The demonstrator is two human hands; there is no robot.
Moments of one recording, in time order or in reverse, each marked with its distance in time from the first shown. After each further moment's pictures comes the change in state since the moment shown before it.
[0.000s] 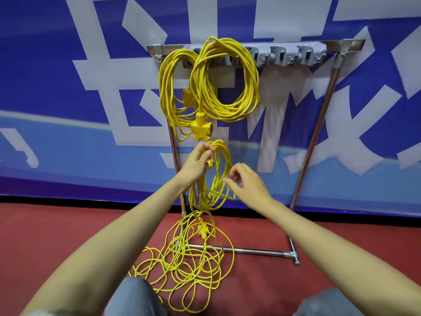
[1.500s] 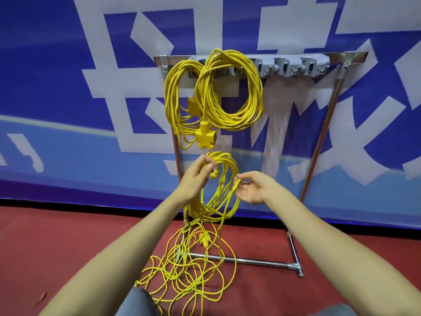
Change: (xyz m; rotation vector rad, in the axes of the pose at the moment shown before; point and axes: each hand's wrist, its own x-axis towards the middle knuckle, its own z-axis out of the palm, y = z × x) left_hand -0.016 -0.017 -0.011 -0.035 -0.031 0.152; right_hand 0.046 -0.003 -0.020 1.237 -0.240 1.191
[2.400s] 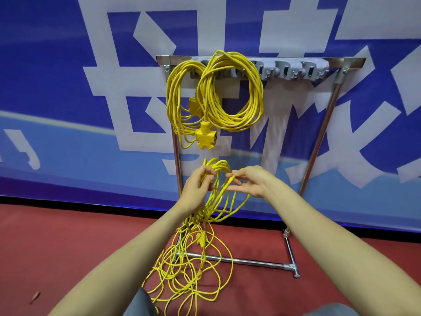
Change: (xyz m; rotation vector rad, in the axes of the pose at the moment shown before) left_hand -0.015 -0.025 0.012 0.065 0.104 -0.003; right_hand -0.026 -0.006 0.028 -0.138 0.016 -0.196
